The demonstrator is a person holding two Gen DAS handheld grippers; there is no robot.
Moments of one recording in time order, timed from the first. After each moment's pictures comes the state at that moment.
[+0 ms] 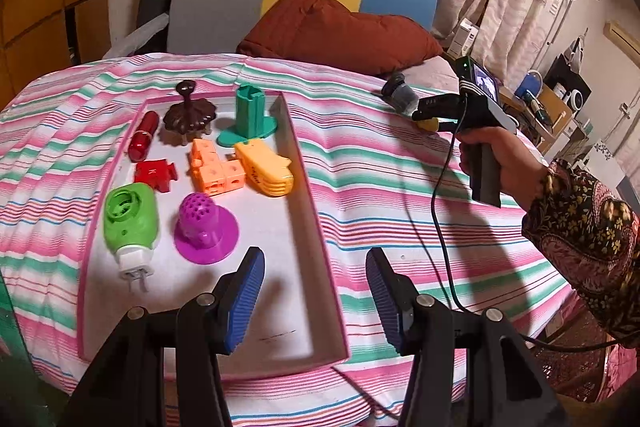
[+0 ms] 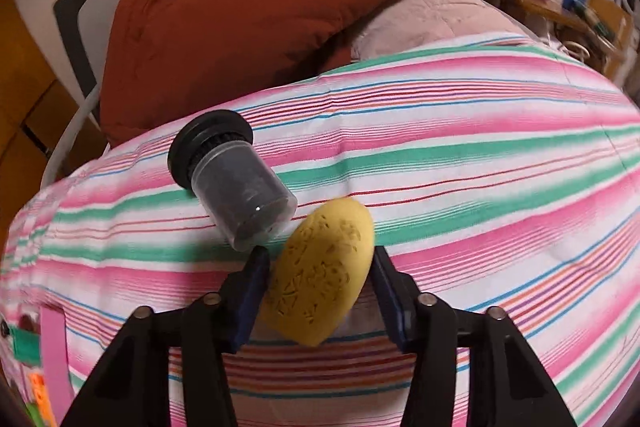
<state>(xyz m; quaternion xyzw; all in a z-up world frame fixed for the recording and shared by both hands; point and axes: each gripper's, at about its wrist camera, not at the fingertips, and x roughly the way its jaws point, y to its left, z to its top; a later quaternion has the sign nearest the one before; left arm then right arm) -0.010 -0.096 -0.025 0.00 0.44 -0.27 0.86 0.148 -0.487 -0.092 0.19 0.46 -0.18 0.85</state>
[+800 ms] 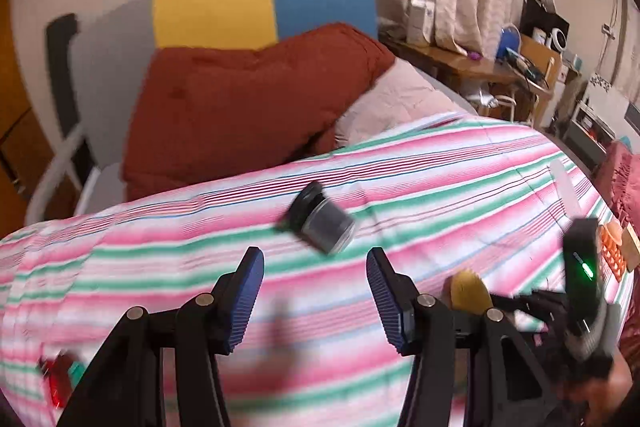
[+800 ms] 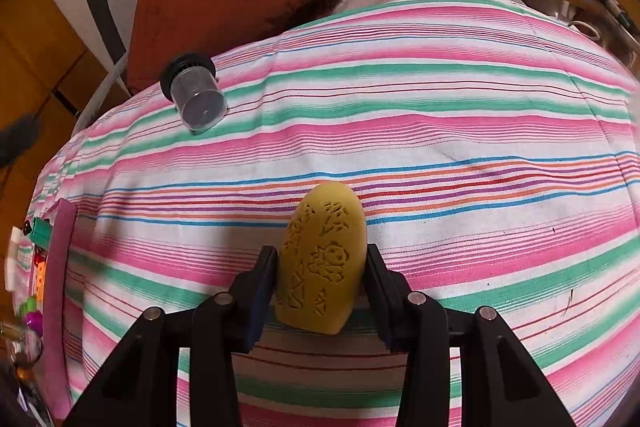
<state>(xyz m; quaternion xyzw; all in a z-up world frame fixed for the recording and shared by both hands) 0.146 -0.369 0.007 0.13 0.38 -0.32 0.86 0.035 -0.533 -0.091 0.21 0.49 -0.11 0.84</state>
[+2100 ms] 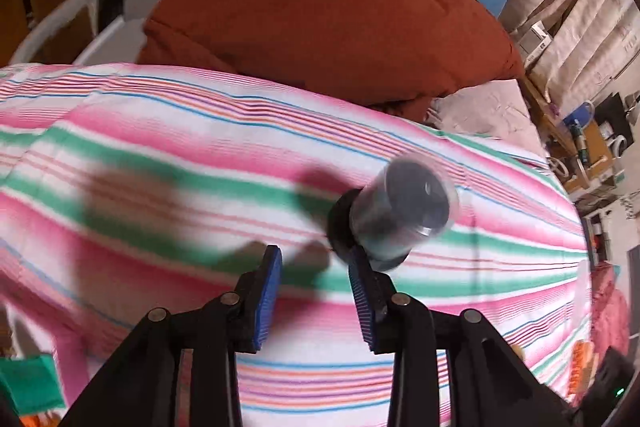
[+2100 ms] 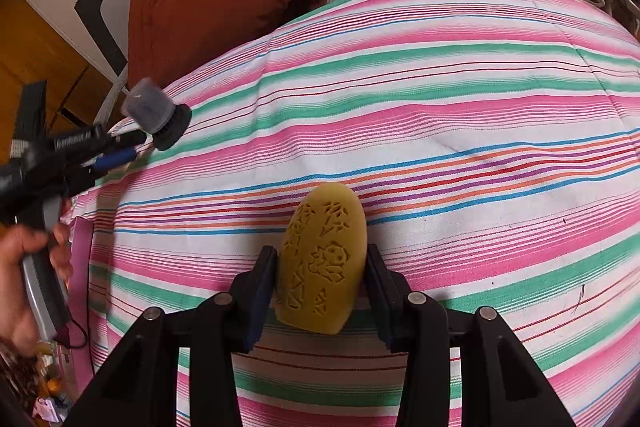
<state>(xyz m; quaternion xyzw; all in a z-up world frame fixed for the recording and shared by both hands) 0.247 -0.315 -0.069 -0.04 0.53 -0.20 0.82 0.041 -0.544 -0.096 0.26 0.50 -0.10 0.82</state>
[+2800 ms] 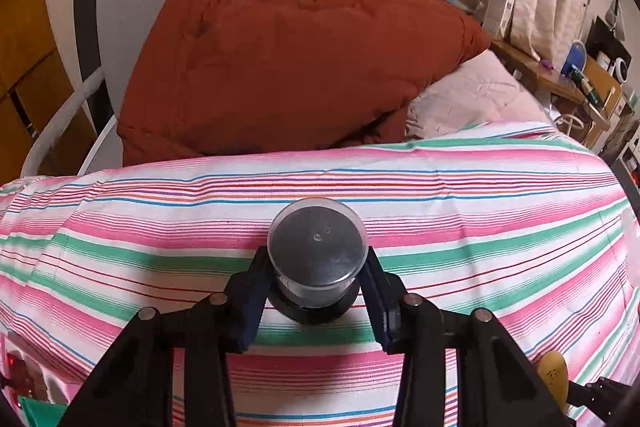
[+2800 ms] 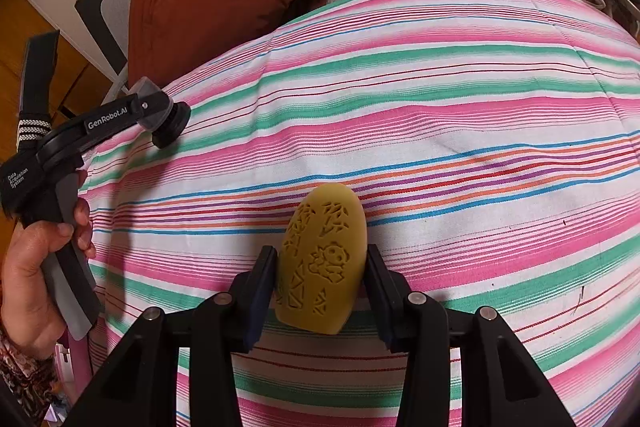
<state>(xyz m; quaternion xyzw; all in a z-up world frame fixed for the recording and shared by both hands) 0.232 -0.382 -0.056 0.10 0.43 -0.22 0.87 0.043 -0.545 -0.097 0.26 0.50 -0.10 0.82</state>
